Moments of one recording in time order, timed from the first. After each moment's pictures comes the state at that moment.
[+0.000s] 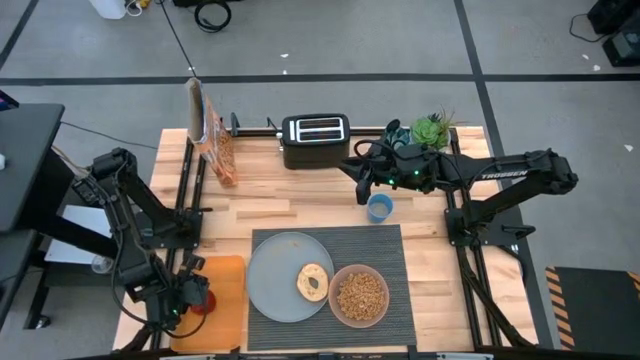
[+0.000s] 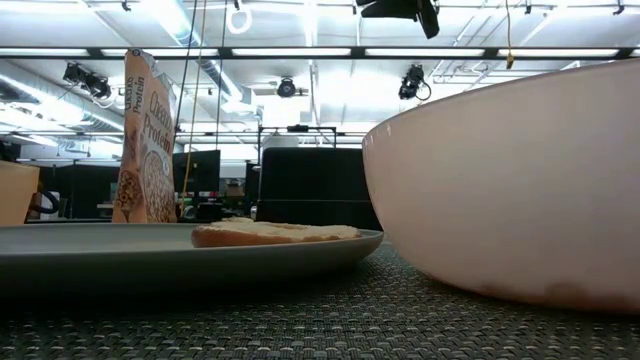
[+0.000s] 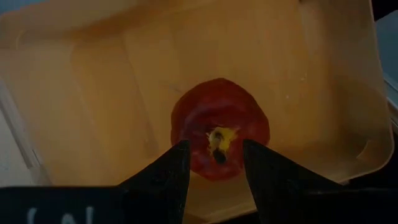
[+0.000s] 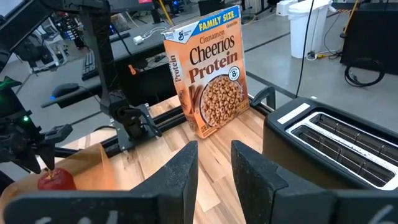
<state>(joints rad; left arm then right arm) -1.18 1.27 0.94 -1.00 -0.14 -0.90 0.01 1.23 1.11 -0.13 0.37 0.34</state>
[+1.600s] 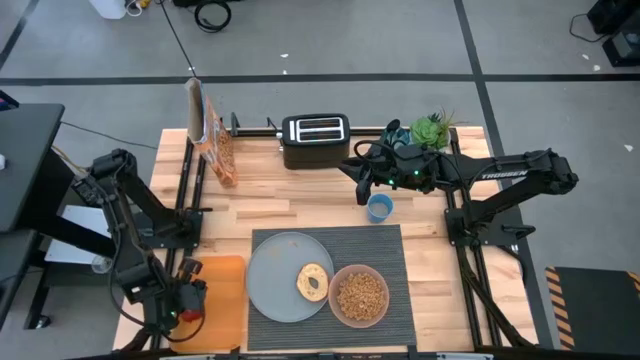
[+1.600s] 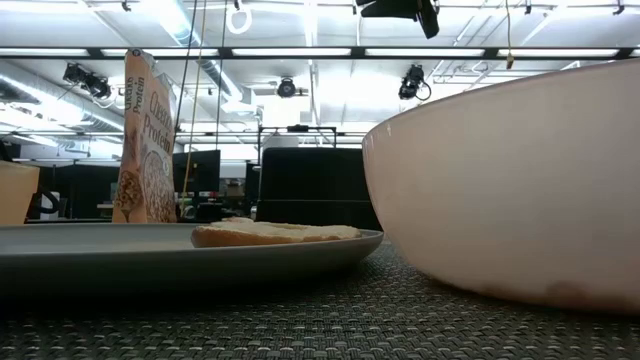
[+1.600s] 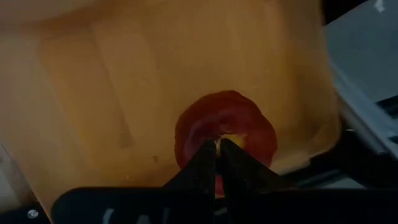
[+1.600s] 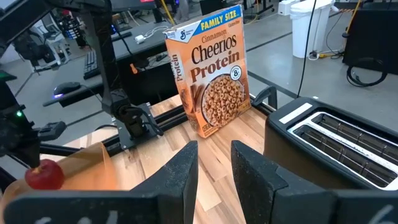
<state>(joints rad) -1.18 1.27 1.00 -1.01 -0.05 -0.90 0.01 1.23 1.11 -0.13 0.37 0.34</state>
